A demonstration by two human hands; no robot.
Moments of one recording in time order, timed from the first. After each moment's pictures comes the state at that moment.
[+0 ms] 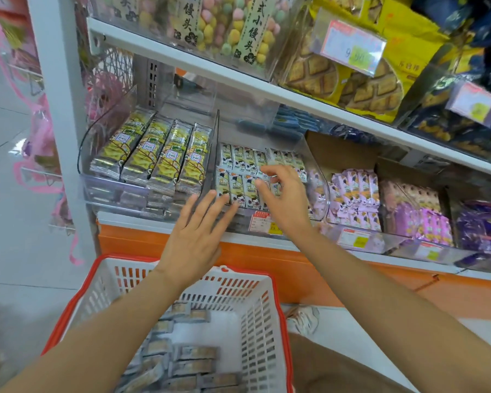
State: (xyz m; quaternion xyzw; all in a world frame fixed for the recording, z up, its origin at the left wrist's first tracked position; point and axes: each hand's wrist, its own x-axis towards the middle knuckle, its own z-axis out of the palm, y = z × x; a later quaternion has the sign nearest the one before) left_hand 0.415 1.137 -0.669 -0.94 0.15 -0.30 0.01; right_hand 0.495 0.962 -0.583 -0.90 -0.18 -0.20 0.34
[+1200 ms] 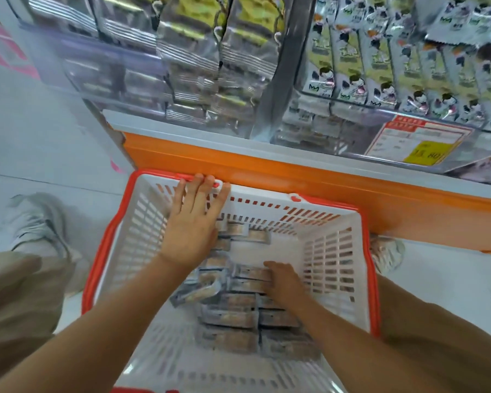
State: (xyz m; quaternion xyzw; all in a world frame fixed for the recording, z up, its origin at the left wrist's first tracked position) left_hand 0.389 1.197 -0.854 -0.99 0.05 -0.09 -0.05; right_hand 0.372 0.944 -0.956 -0.91 -0.10 0.38 0.13
